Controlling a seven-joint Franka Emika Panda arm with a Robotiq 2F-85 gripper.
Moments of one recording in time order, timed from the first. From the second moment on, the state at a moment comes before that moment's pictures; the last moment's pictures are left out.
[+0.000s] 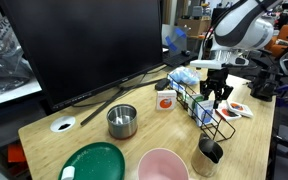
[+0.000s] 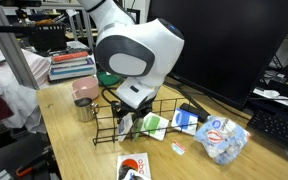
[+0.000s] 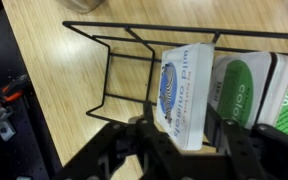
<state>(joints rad) -0.07 0.19 -0.06 -2.35 0.43 2.28 1.50</state>
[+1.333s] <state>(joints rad) -0.05 0.06 -0.06 -2.40 0.42 2.30 1.49</state>
